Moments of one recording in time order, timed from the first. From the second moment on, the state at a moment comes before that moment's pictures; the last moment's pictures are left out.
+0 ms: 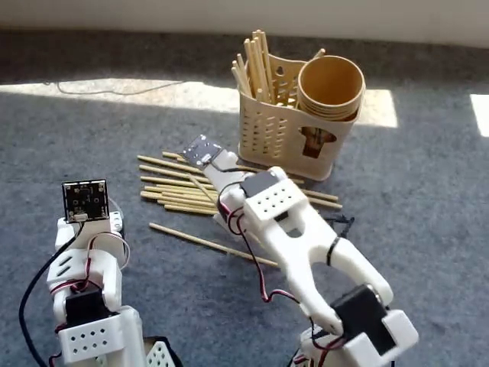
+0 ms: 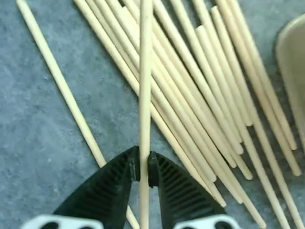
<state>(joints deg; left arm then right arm) -22.1 -94.1 89.6 44.2 -6.5 -36.0 -9.3 29.7 57.3 20.6</state>
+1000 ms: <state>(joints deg) -22.1 -94.1 89.6 44.2 -6.5 -26.3 -44.2 26.2 27.9 14.9</state>
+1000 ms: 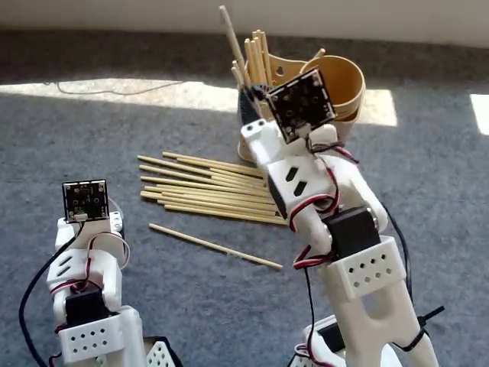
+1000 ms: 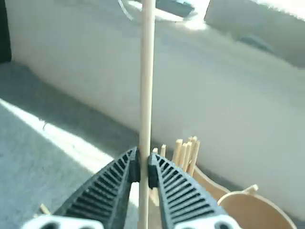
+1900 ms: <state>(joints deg) -22.1 -94.1 89.6 44.2 -6.5 -18.5 -15.7 26.2 -3.0 14.7</state>
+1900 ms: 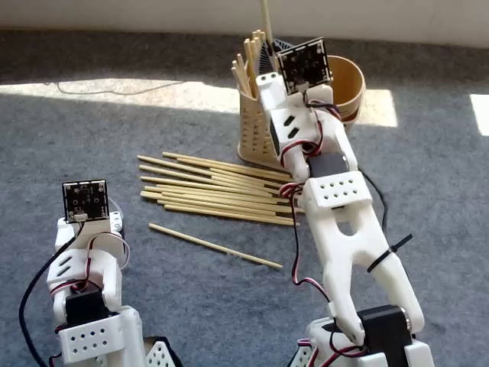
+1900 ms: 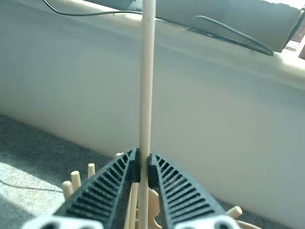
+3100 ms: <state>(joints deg) -22.1 -94.1 89.6 44.2 -6.5 -23.4 -41.6 28.3 39.2 14.5</state>
